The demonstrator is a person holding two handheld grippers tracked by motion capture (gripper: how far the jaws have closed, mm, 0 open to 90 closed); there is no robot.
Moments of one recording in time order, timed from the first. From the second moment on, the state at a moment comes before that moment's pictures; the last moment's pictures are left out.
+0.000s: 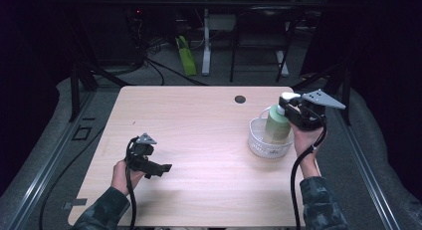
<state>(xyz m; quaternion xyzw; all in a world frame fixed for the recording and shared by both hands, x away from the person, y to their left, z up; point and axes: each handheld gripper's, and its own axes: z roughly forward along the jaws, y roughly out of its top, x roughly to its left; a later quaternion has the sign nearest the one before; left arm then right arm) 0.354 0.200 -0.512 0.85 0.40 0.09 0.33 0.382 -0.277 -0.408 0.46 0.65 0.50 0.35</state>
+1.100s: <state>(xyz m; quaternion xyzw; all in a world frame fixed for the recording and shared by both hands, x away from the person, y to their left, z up) 0.355 0.196 -0.515 0.85 0.40 0.08 0.33 0.372 -0.285 -0.413 0.46 0.65 0.50 0.34</state>
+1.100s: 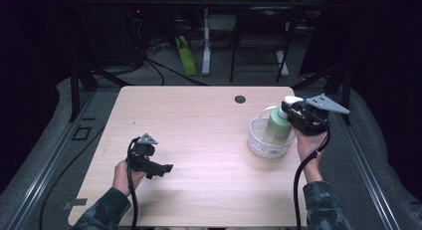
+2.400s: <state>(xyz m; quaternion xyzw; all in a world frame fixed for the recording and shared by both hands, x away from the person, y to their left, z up) 0.353 0.194 -0.512 0.86 0.39 0.08 0.33 0.351 -0.283 -0.391 0.51 0.70 0.44 0.26</state>
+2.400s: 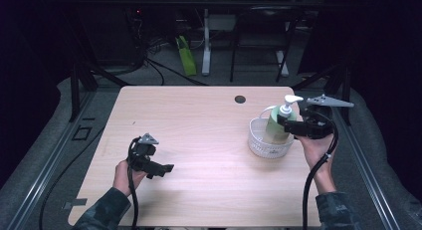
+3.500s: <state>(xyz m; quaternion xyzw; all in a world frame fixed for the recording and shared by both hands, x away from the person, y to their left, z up) 0.357 0.196 -0.517 0.85 0.40 0.08 0.32 0.282 -0.302 -0.472 0.55 0.73 0.35 0.20</state>
